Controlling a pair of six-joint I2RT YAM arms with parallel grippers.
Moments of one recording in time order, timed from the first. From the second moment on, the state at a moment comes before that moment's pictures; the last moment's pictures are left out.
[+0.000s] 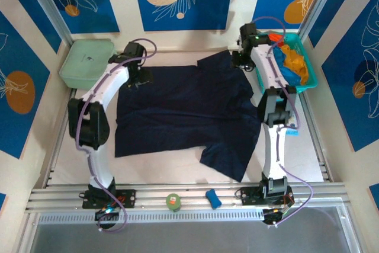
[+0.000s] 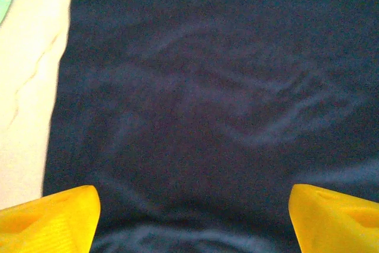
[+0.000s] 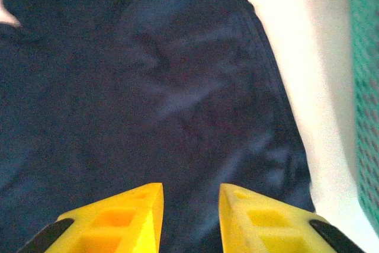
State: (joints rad) left arm -0.25 1.99 1.79 -0.93 -0.14 -0.44; right arm 0.12 2.39 2.43 -1.19 -0.02 0.18
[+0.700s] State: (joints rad) left arm -0.25 2.28 1.83 -0.85 -0.14 -0.44; right arm 0.11 2.50 2.25 -1.20 0.10 0.13
